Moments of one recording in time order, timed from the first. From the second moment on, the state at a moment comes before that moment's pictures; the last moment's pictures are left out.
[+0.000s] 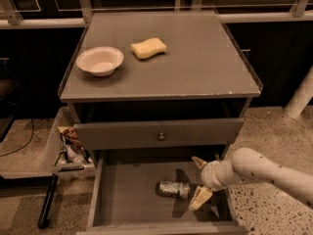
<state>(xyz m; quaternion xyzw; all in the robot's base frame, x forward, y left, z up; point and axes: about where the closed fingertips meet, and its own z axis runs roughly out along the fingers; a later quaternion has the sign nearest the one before) 0.502 -0.154 0.457 -0.59 0.73 0.18 0.29</state>
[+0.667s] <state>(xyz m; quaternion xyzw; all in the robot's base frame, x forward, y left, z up) 0.465 -0.203 0.566 -0.61 0.71 0.15 0.31</state>
